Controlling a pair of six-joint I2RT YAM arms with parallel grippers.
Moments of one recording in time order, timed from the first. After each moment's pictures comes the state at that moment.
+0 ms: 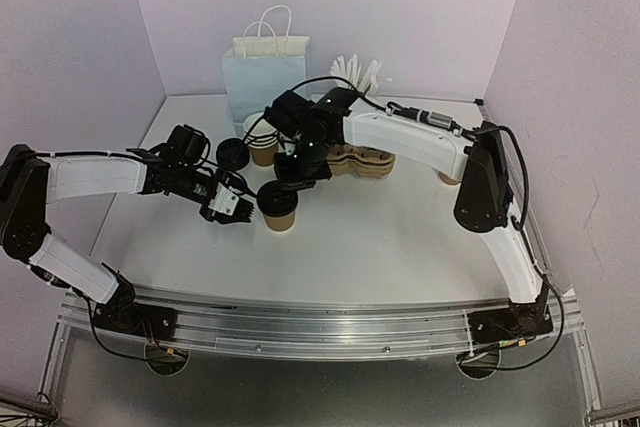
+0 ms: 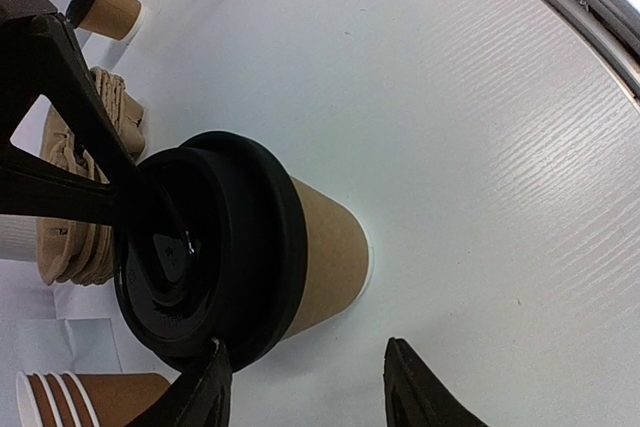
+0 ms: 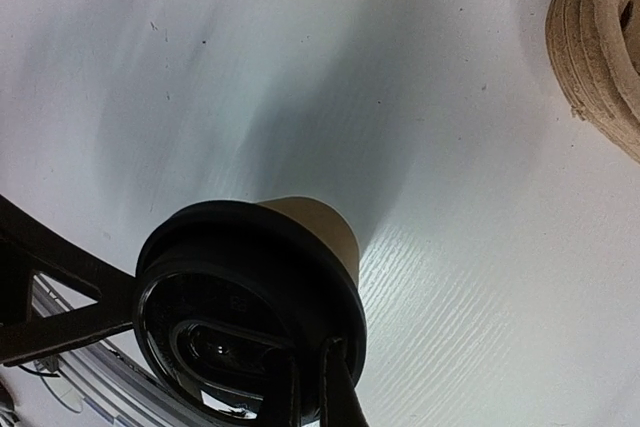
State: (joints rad) left arm -0.55 1.45 0.73 -0.23 0.66 1.52; right arm 1.02 2.36 2.25 -1.08 -0.05 0.64
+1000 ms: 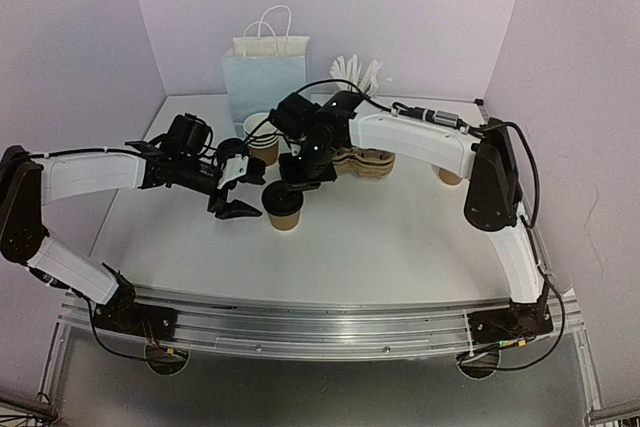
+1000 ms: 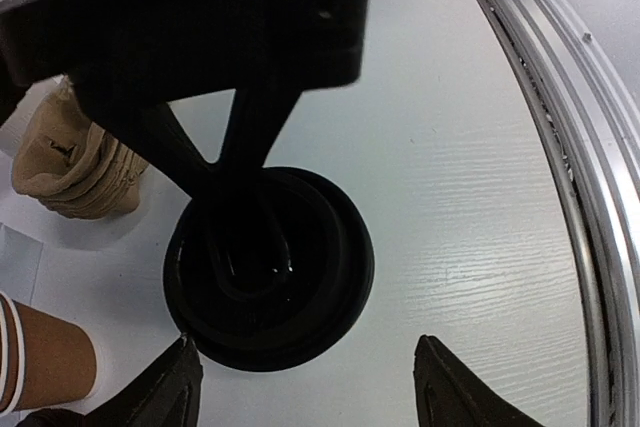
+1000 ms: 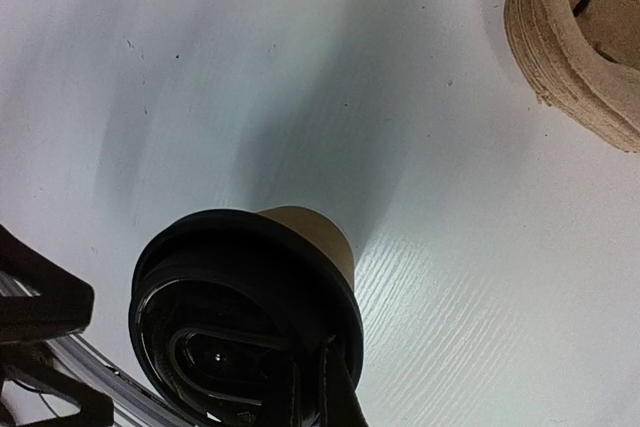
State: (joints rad) left arm -0.57 1.44 0.79 -0.22 0.70 0.93; right arm 1.02 2.30 2.13 -1.01 0.00 0.68
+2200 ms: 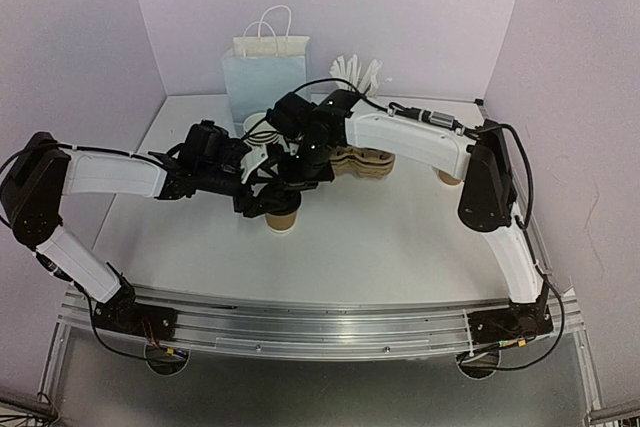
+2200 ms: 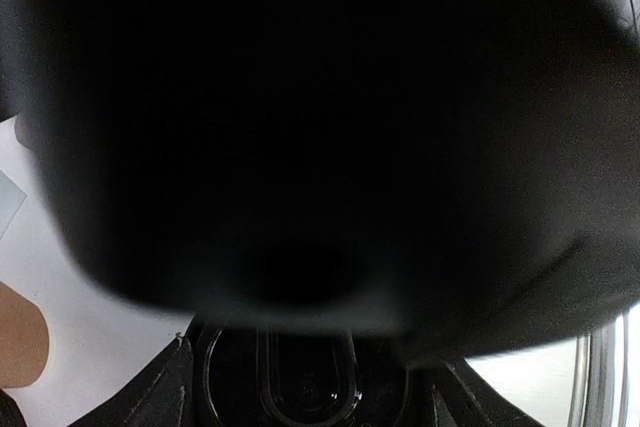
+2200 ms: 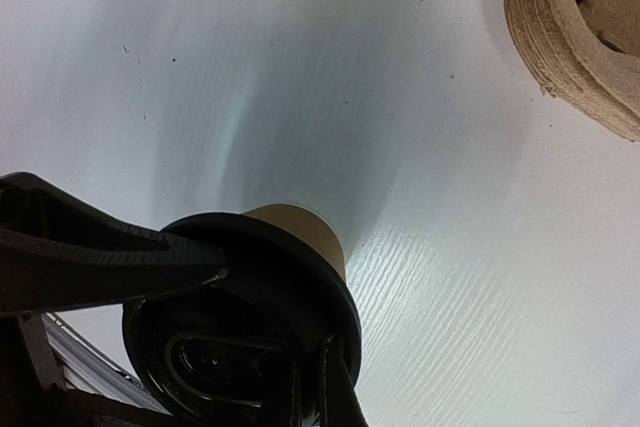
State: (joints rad) left arm -0.66 1.55 0.76 0.12 0.58 0.40; right arm 1.02 2.33 2.20 -1.05 -0.01 0.72
